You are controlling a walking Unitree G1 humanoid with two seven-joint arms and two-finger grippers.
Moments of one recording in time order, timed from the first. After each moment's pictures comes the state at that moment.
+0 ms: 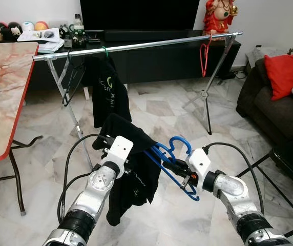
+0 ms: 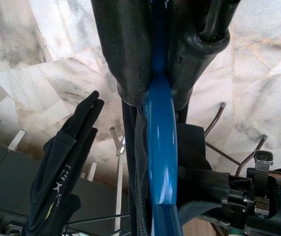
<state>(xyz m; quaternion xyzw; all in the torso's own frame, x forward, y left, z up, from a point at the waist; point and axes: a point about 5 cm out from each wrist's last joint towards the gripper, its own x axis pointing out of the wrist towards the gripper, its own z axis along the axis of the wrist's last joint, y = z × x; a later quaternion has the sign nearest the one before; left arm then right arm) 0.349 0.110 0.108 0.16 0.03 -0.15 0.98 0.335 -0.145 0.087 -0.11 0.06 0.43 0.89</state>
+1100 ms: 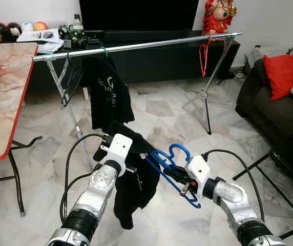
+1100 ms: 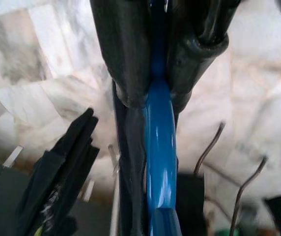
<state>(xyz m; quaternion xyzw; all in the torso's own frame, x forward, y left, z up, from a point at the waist) 0.353 0.118 0.114 0.11 0.01 -0.09 0.99 0.323 -0.145 0.066 -0.15 0.10 0.44 0.88</state>
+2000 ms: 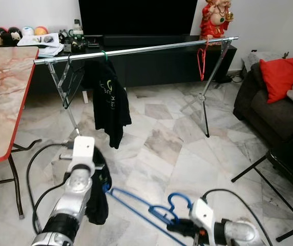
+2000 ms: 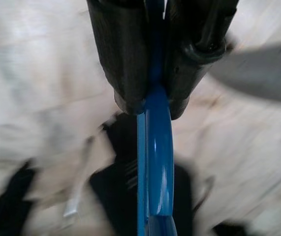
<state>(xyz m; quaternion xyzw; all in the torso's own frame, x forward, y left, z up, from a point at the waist) 0.334 0.199 0.081 0.09 0.08 0.13 0.98 0.263 -0.173 0.030 -0.05 0.19 0.47 0.86</state>
